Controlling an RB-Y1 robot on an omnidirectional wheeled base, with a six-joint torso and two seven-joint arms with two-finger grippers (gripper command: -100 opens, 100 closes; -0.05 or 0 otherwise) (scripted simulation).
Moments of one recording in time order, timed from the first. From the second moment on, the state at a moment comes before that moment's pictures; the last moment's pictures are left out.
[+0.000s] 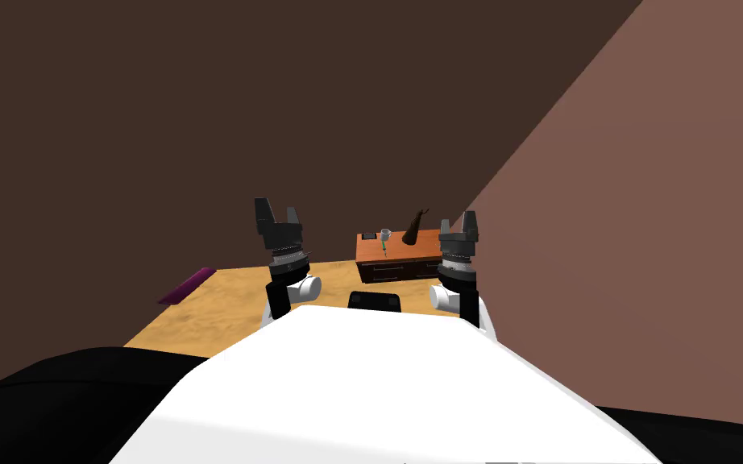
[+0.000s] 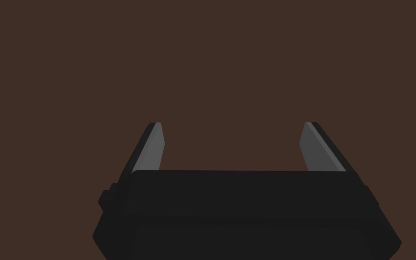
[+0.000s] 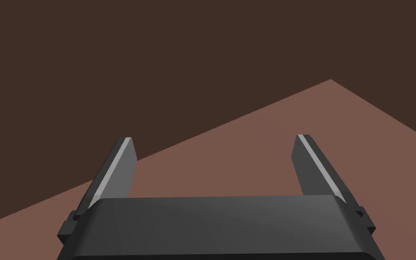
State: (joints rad) left arm 0.50 -0.04 0.01 -2.37 0.05 -0.51 -0.17; right arm 0.48 -0.03 0.03 -2.26 0.08 -0.47 -0.04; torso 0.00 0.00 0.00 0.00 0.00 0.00
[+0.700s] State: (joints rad) left arm 0.50 -0.04 0.01 -2.37 0.05 -0.51 -0.17; right arm 0.52 -0.13 -0.02 -2.13 0.05 -0.41 -0.04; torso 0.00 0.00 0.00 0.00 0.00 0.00
